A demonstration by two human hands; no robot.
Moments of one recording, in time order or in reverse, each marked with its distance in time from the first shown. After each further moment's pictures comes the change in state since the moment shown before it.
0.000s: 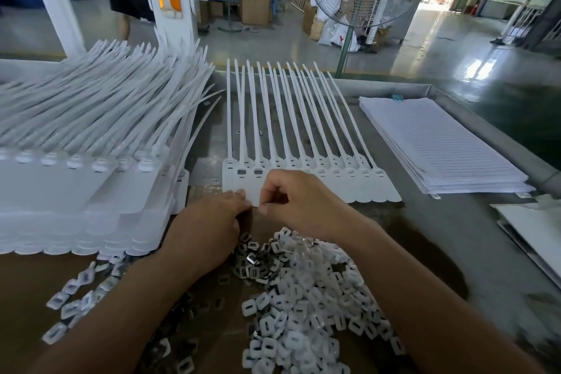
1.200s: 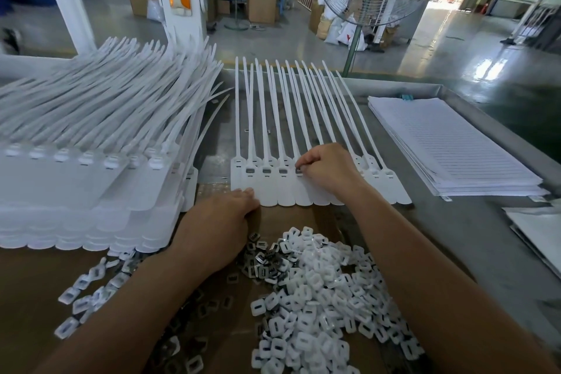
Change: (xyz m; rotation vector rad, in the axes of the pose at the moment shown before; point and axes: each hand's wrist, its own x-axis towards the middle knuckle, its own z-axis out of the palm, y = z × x) left_hand -0.005 0.002 -0.002 -0.030 -0.004 -0.013; right_hand 0.059 0.061 -0.015 -0.121 0.306 0.266
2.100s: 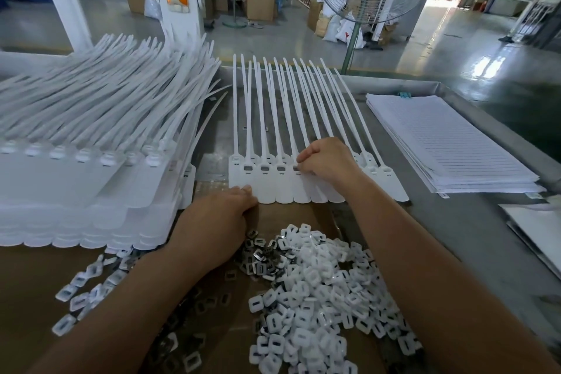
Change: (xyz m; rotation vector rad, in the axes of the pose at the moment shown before) left_hand 0.001 0.000 0.000 -0.004 0.012 0.026; right_hand 0.009 -0.002 -0.005 0.016 -0.025 0.070
